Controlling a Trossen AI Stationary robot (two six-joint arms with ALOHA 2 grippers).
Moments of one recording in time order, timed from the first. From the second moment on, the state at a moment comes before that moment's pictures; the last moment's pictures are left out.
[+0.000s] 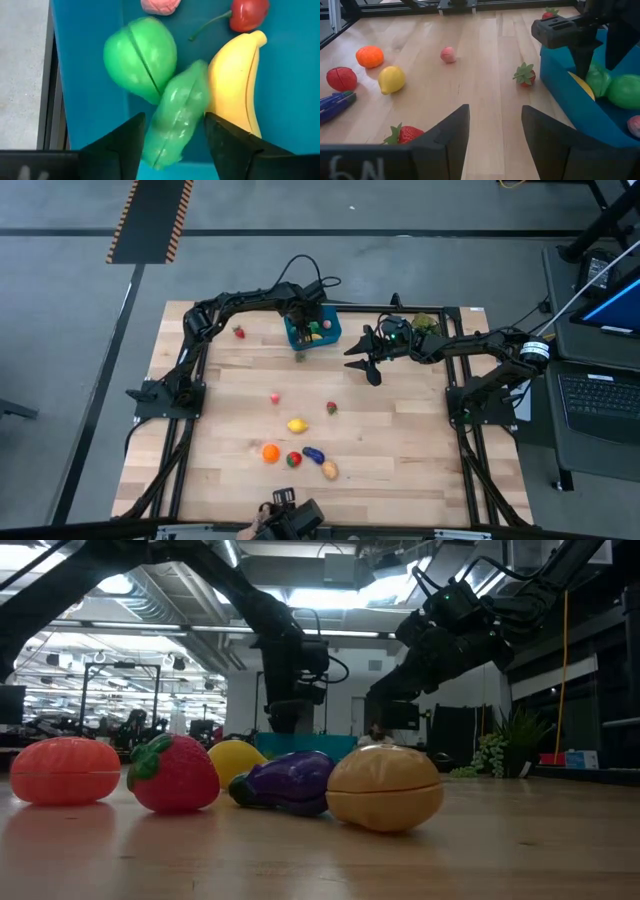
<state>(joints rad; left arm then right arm) 0.61 2.13 1.67 -0.85 -0.06 0.38 -0.45 1.50 0.62 0.43 -0.47 -0.16</state>
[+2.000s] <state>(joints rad) 0.38 0.79 0.43 -0.21 0.23 0.03 -0.45 1.50 0.62 0.42 -0.47 -0.16</state>
